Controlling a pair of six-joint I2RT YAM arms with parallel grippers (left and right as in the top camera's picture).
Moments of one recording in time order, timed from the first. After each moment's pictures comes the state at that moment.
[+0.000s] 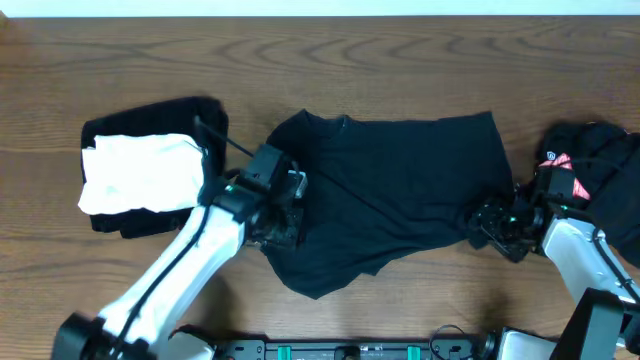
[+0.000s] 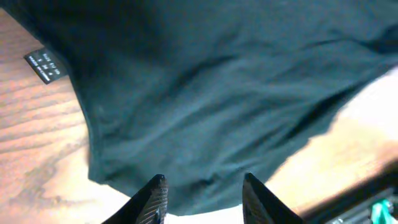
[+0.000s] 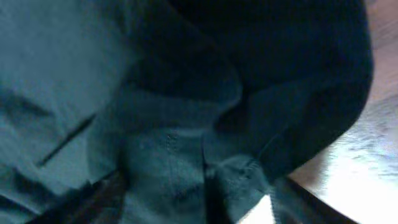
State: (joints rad) left arm -0.47 1.37 0.89 -0.87 0.28 -0.22; right arm -0.26 1.43 0.62 -0.57 -0.30 0.46
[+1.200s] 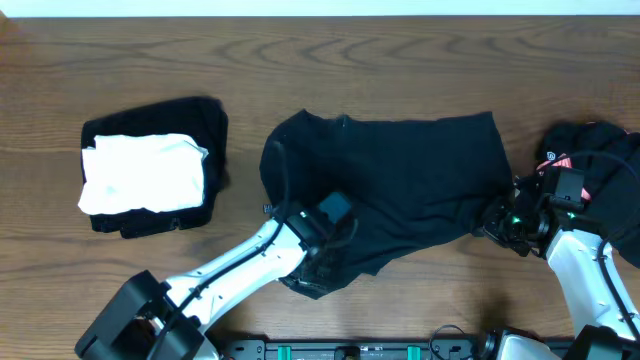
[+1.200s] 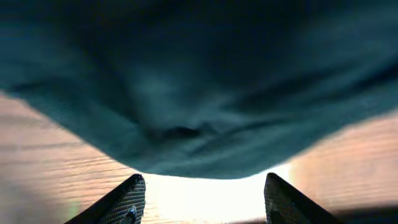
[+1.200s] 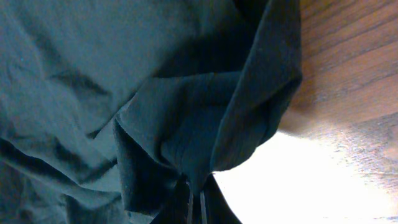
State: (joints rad) left arm -0.82 1.54 0.88 -0.97 0.09 -0.62; right arm -0.26 1.30 0.62 -0.61 -0.34 0.35
